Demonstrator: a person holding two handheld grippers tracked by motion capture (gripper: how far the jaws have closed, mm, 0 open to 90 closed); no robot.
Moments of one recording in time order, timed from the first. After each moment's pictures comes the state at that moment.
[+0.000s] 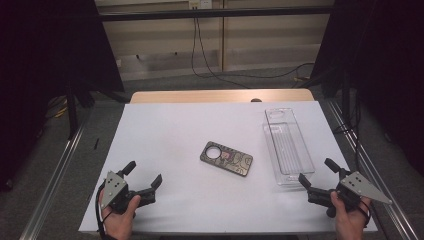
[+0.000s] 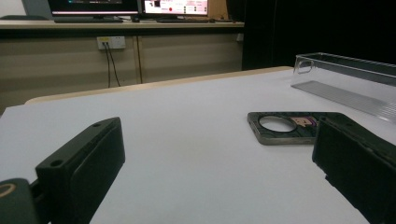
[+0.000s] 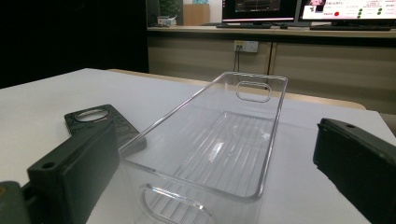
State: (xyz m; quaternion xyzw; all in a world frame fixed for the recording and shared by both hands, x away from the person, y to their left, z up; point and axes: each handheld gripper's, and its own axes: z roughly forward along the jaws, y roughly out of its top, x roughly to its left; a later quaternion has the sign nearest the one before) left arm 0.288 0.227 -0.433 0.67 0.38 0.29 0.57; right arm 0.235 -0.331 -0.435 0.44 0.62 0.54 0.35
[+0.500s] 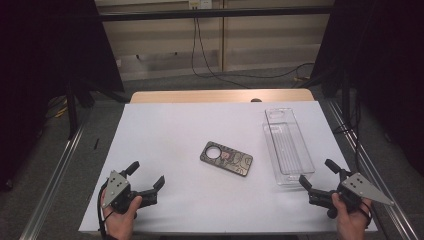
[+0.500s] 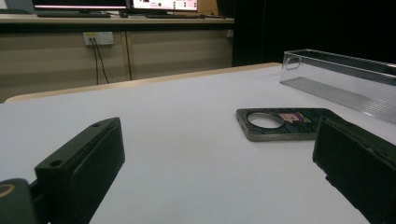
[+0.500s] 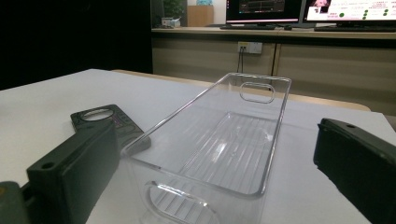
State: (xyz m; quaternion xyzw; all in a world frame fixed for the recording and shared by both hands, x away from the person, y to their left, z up) left arm 0.287 0.222 -0.432 0.68 0.36 0.27 0.57; right arm 0.232 -0.332 -0.435 0.43 0.62 0.55 0.35
